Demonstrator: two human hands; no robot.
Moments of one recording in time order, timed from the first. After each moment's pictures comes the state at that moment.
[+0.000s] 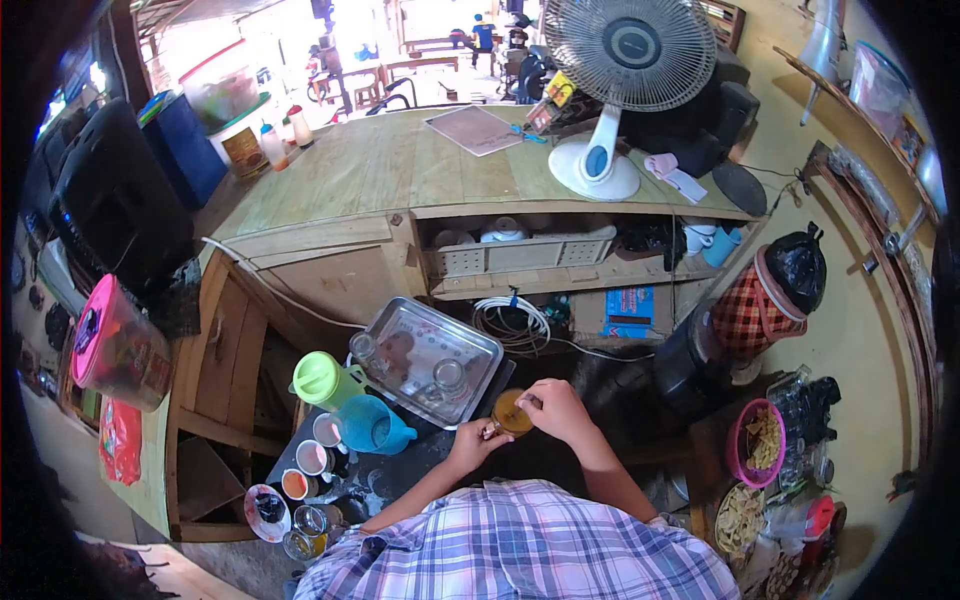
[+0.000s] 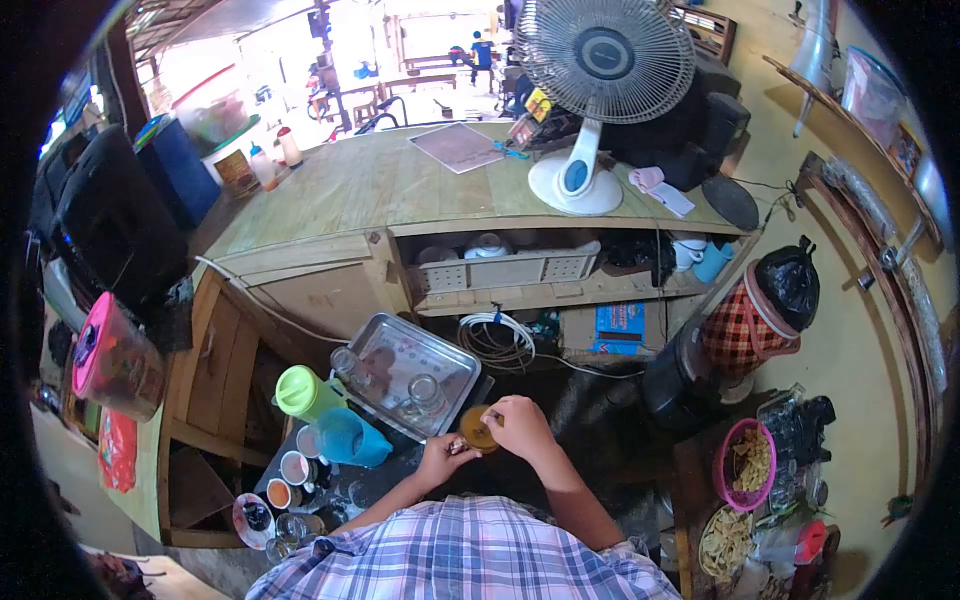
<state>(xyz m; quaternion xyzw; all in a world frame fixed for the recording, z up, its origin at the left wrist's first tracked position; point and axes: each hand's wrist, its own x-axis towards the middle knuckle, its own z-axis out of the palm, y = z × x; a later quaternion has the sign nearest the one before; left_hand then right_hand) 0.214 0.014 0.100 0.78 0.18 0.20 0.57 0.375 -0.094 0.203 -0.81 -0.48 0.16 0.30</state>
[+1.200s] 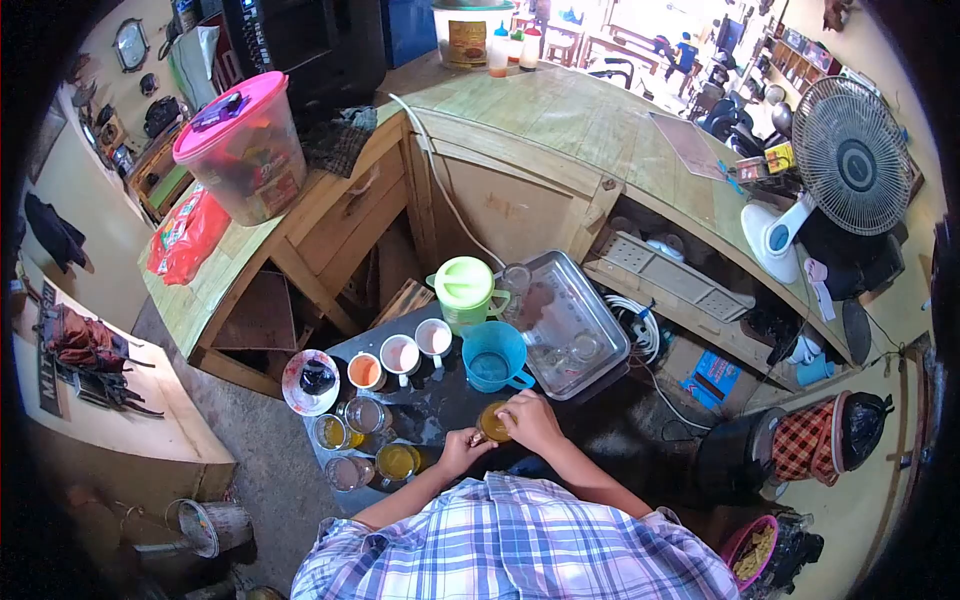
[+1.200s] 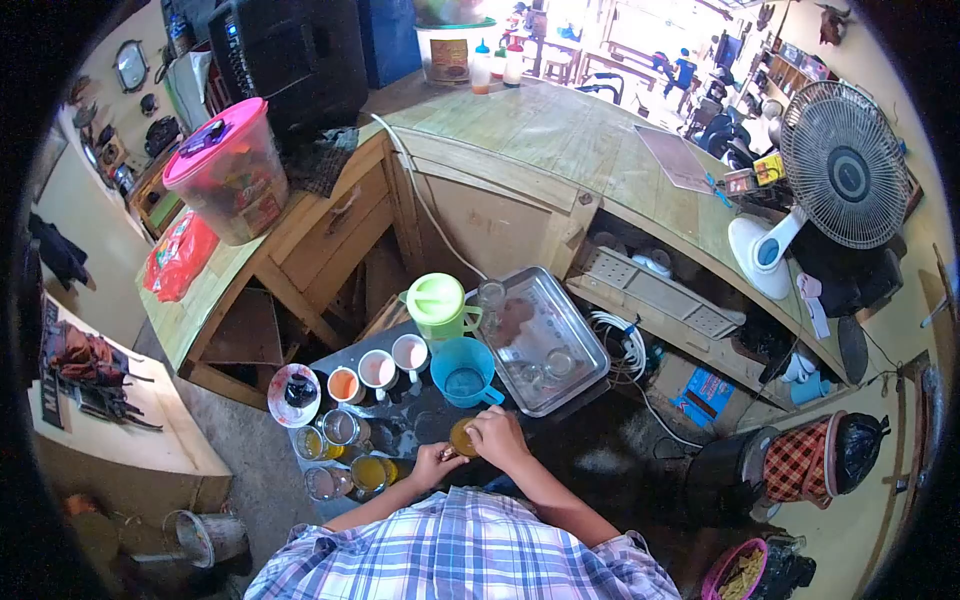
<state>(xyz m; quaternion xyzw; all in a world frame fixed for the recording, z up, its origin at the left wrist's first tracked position) 0.006 -0.001 0.002 0.68 0.44 0.28 0.51 0.200 0.008 0.094 -0.59 -0.73 0.22 0.27</state>
